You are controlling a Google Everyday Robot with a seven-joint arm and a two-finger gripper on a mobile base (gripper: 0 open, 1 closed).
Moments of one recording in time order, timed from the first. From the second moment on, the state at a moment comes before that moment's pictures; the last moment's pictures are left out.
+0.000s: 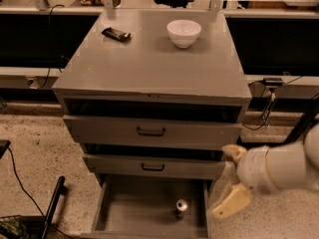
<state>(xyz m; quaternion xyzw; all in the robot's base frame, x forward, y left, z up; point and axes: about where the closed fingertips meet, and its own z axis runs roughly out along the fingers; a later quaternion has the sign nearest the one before) 0.390 -0.147 0.738 -0.51 0.79 0.19 0.29</state>
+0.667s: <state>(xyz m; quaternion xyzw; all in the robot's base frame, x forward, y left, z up) 0.399 -0.136 0.651 -0.45 0.77 0.23 0.39</state>
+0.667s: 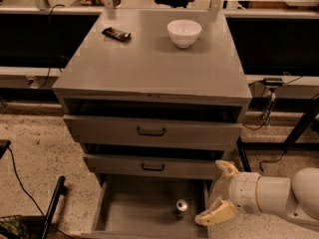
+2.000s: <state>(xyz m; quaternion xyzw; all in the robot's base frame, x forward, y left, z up) 0.396 -0.148 0.475 -0.47 0.75 0.23 0.41</state>
